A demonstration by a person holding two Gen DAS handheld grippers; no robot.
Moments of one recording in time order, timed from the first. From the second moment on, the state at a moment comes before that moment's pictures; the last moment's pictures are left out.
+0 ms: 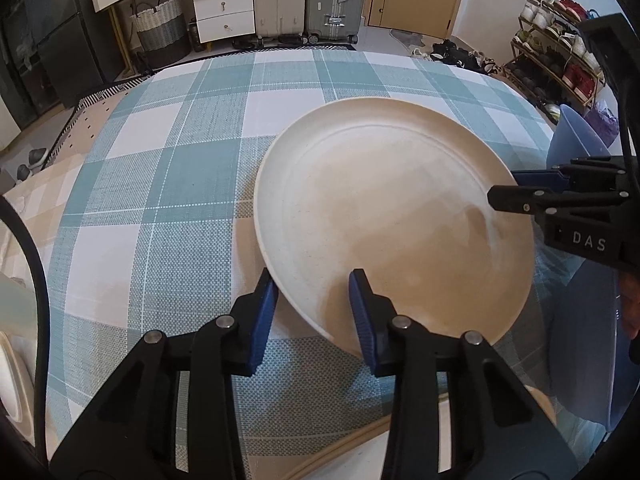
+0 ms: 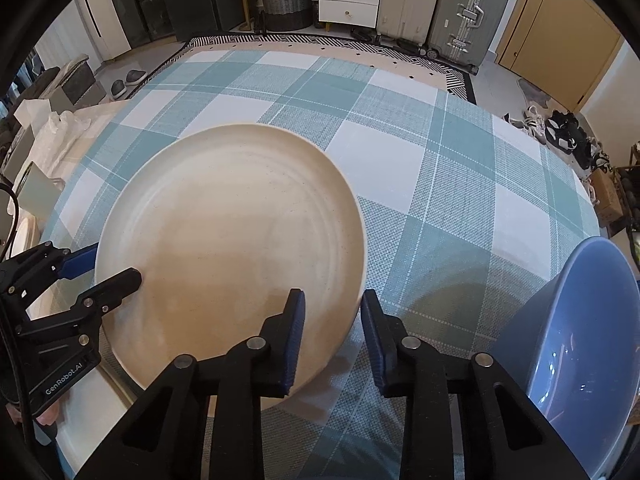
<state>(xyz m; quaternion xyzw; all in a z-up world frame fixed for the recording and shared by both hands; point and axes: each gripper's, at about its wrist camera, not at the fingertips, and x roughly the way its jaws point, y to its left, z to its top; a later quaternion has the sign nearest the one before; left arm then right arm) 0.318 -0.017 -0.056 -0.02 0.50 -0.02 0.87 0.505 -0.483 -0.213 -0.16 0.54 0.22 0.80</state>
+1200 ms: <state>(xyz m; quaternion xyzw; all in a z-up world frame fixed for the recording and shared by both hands) 0.250 -0.012 0.013 -0.02 0.42 0.00 0.91 0.437 -0.489 -0.150 -0.18 0.42 0.24 0.86</state>
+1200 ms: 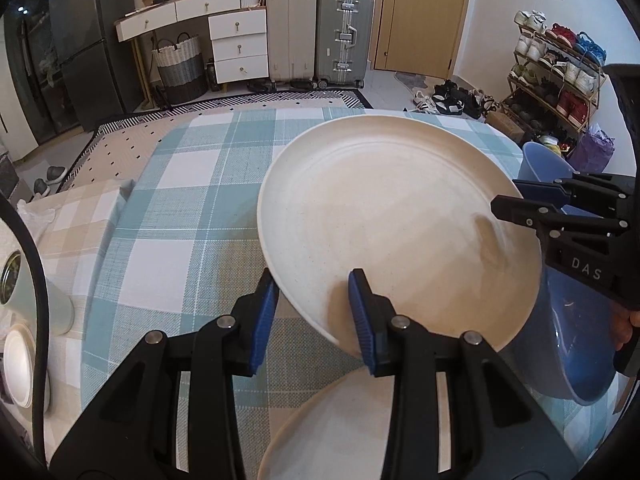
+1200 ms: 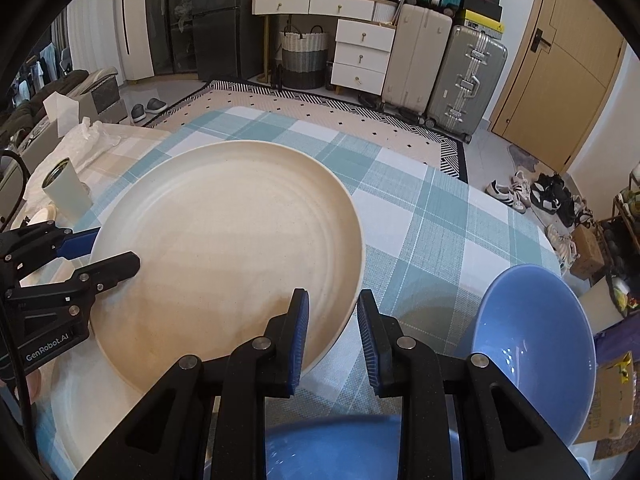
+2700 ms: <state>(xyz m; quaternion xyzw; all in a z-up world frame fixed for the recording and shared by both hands) 0.071 -0.004 0.055 -0.03 0.37 0.02 0.93 0.281 -0.485 -0.115 -0.17 0.35 0.29 0.88</state>
